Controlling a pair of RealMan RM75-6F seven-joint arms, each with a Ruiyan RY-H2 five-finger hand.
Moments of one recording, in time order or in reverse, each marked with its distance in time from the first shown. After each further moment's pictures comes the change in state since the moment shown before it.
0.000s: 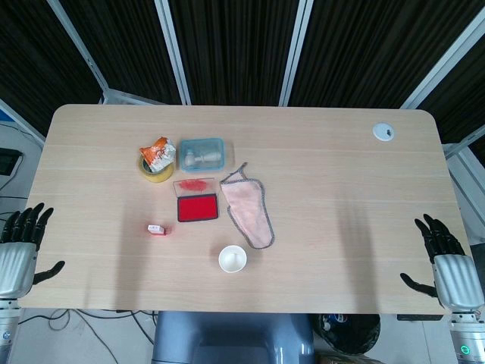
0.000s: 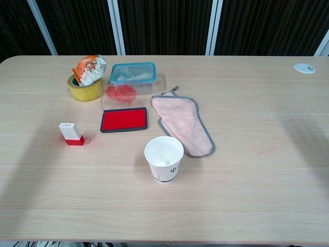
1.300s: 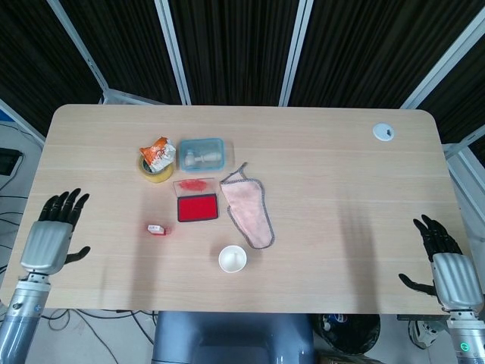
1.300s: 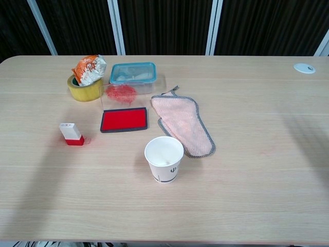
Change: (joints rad) left arm -0.154 -0.027 -0.078 -0.081 -0.115 -0.211 0.203; right arm 0.011 0.014 0.001 -0.020 0.033 -0.047 0.029
